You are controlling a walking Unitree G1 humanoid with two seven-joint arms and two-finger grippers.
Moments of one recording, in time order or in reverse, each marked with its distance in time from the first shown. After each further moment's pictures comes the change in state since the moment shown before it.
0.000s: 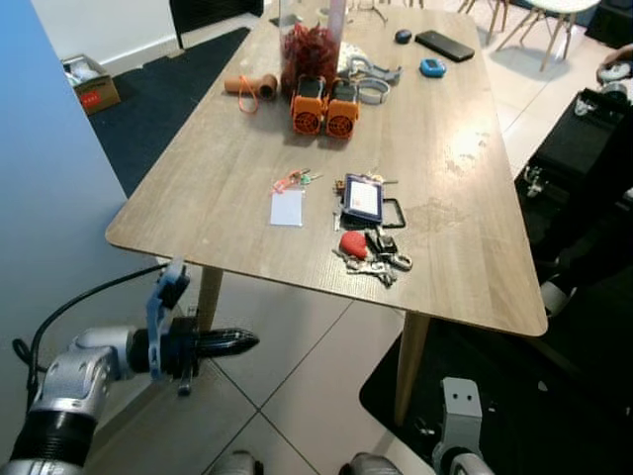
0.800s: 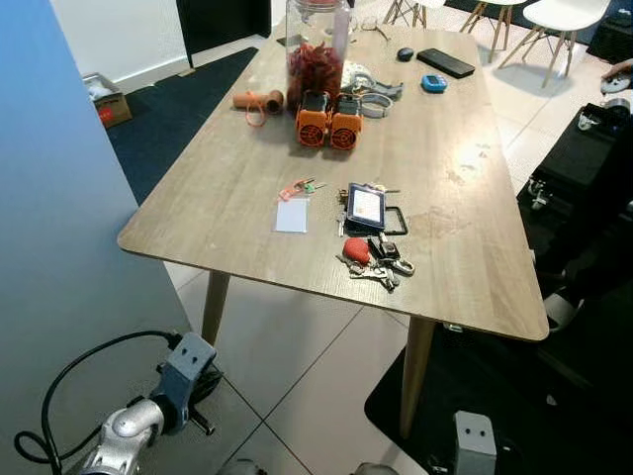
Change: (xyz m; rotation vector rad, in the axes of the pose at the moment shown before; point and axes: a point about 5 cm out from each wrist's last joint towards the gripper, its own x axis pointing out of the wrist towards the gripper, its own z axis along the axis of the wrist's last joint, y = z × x) left arm 0.019 0.039 -0.097 0.158 0.190 0.911; right arm -0.027 -0.031 -0.048 -0.027 0.132 -0.180
